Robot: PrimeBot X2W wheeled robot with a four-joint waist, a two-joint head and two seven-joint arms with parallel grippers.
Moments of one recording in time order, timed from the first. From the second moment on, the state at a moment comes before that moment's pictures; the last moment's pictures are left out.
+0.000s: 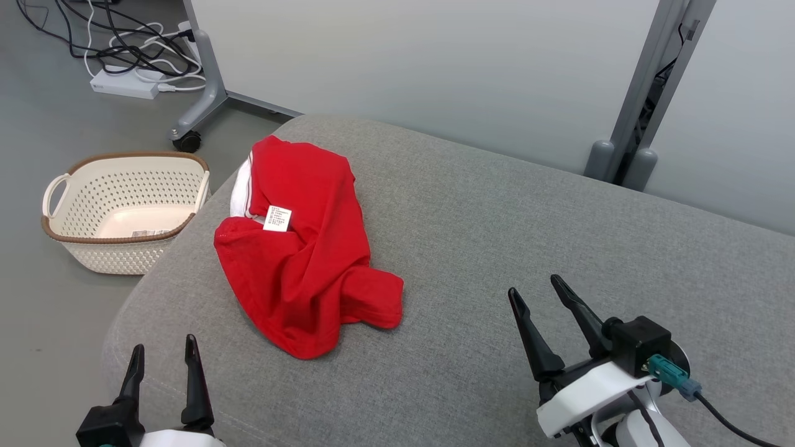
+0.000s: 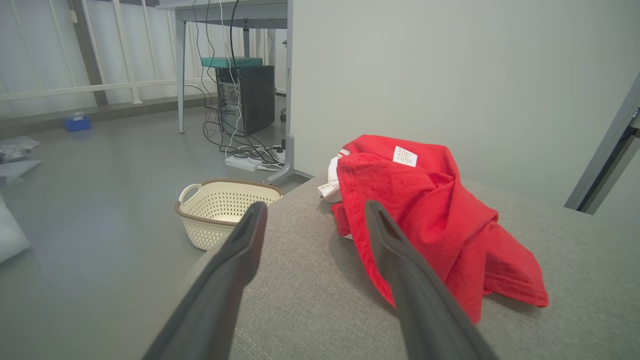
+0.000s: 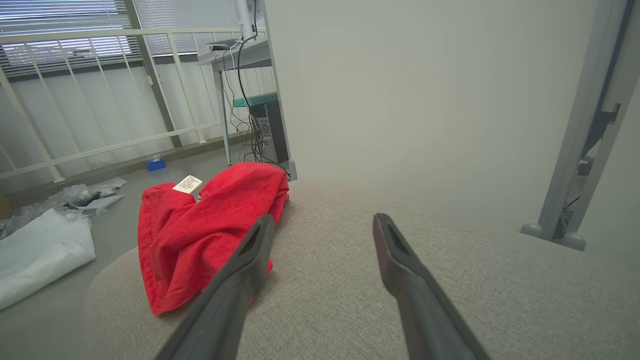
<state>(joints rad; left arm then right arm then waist) 0.08 0.05 0.04 0.20 -0.20 0.10 -0.26 -0.21 -0.05 0.32 0.37 0.26 0.13 -0.26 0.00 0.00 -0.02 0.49</state>
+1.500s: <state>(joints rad) -0.73 0.38 -0.19 0.57 -0.51 -0.13 0.42 -0.37 -0.12 0.23 0.23 0.11 0.13 -0.24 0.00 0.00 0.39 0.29</state>
